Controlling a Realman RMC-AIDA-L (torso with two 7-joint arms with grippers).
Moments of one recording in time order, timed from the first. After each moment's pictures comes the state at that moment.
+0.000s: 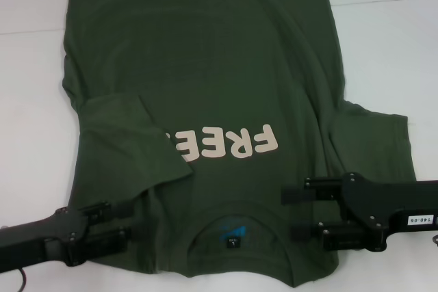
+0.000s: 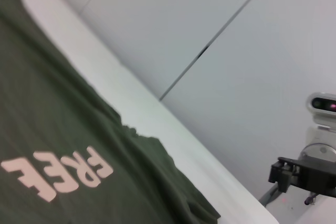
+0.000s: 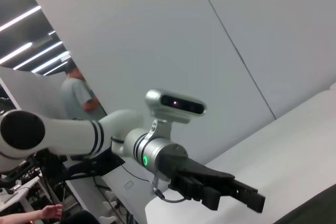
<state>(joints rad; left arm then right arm) -0.36 -2.16 0.54 0.73 2.14 1.85 -1.67 0.40 2.08 -0.58 -0.59 -2.07 -1.98 1.42</state>
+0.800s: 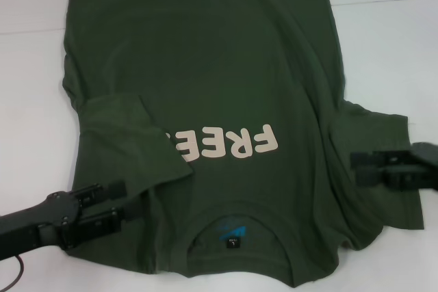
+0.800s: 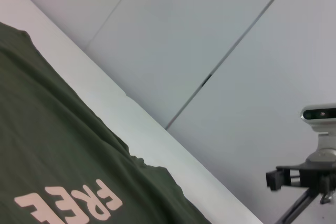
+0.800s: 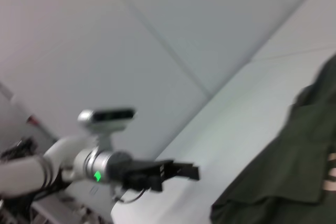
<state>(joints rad) -0.36 -2.16 0.49 0.70 2.10 1.84 -1.61 0.37 1.94 -0.60 -0.71 -1.98 -1.98 1.83</state>
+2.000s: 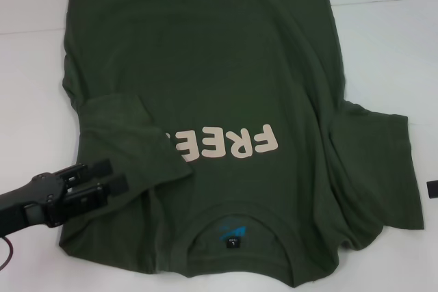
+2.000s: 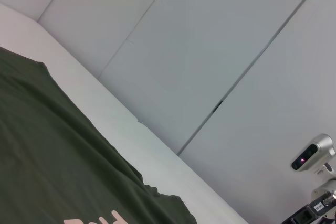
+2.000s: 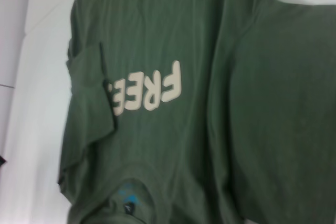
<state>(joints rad) -0.37 -2.14 0.45 0.70 2.06 1.83 -1.63 0.39 1.86 -0.38 -0.82 -2.47 -1.92 2.34</state>
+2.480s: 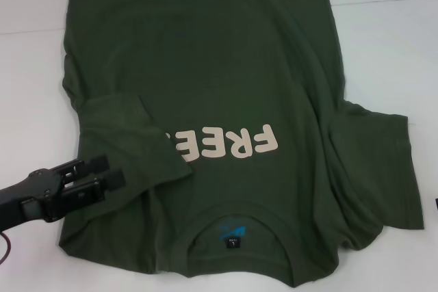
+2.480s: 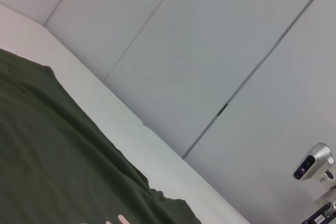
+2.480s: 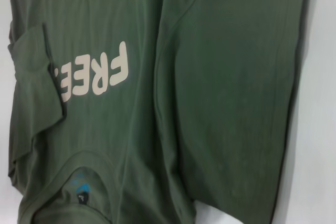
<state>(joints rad) -0.38 -2.14 0.44 0.70 2.06 1.82 -1.63 0.41 1.86 -0.38 -0.82 -2.60 -1.88 2.36</state>
